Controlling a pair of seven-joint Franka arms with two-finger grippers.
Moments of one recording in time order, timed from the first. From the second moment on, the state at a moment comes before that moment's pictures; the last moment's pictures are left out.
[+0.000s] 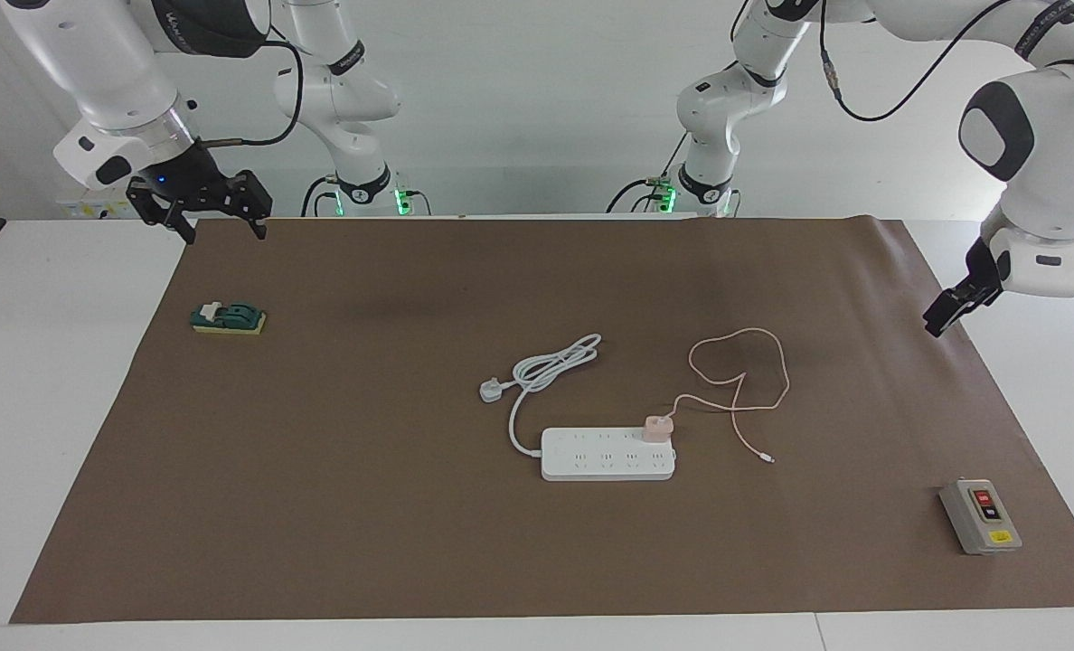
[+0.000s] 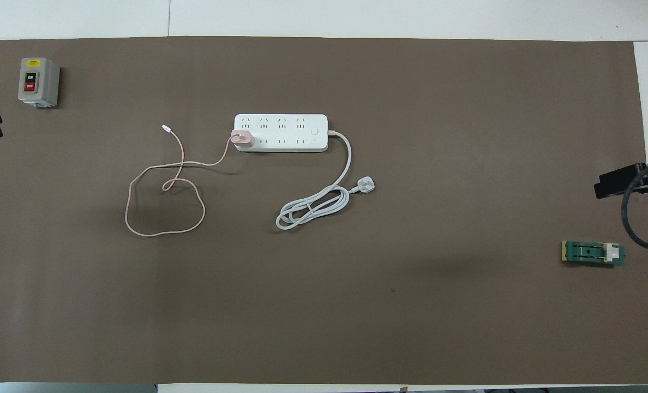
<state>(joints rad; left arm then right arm) 0.42 0.21 -0.36 -1.47 0.27 1.65 -0.28 0.01 -0.06 -0.07 -1.65 -0.01 1.51 -0.12</state>
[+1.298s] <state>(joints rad) 0.30 0.06 -0.27 -1.52 0.11 1.59 -0.22 0.01 -0.06 -0.07 -1.65 -0.01 1.51 -0.12</state>
